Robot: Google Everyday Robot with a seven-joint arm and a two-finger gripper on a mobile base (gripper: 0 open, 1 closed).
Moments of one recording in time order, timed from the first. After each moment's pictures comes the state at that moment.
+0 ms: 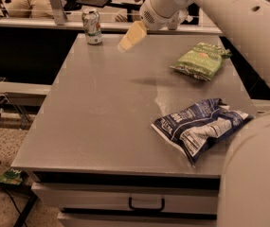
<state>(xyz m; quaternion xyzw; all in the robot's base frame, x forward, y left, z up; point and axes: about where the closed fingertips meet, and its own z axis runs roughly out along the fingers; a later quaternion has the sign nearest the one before) 0.747 -0.022 0.928 -0.42 0.84 0.06 0.34</state>
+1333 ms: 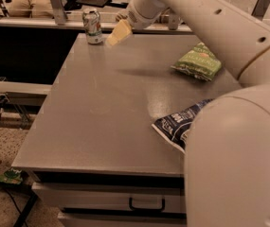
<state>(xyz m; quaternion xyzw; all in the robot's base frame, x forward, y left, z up) 0.791 0.010 0.915 -0.37 0.86 0.06 0.35</state>
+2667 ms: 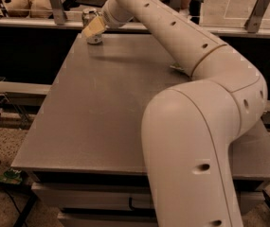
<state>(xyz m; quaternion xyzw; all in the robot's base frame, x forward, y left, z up) 0.869 0.097 0.901 -0.32 0.84 0.10 0.42</state>
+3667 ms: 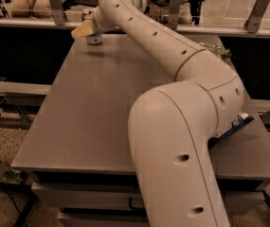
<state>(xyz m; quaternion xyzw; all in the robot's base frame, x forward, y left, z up) 0.902 0.141 0.888 -0.30 0.82 0.11 0.47</state>
